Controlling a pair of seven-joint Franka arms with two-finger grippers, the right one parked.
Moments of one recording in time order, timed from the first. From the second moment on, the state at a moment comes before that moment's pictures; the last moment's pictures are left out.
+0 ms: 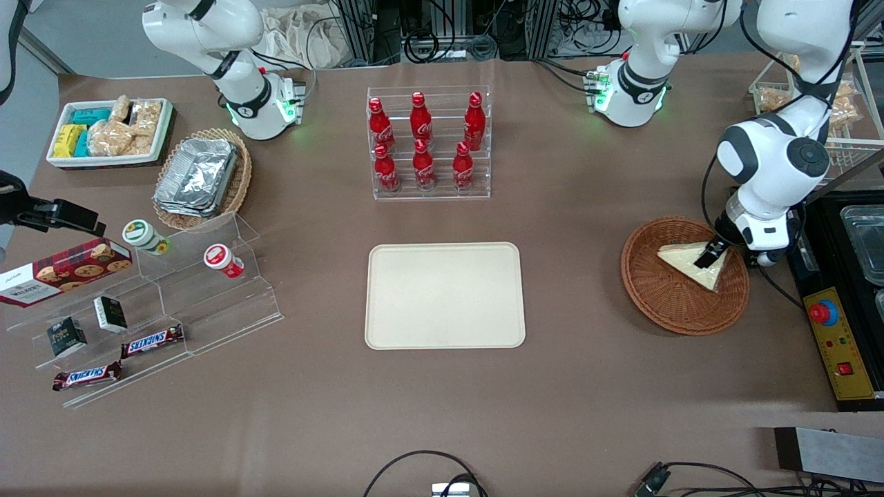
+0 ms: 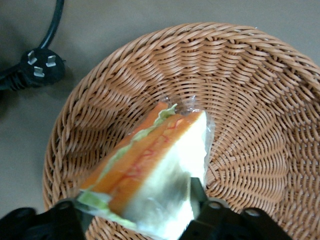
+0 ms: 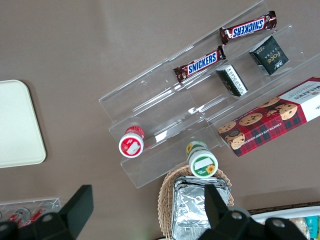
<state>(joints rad) -0.04 0.13 0.19 -2.53 -0.12 2.78 -0.58</state>
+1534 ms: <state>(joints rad) -0.05 -0.02 -0.12 -2.09 0.01 2.12 -0.58</state>
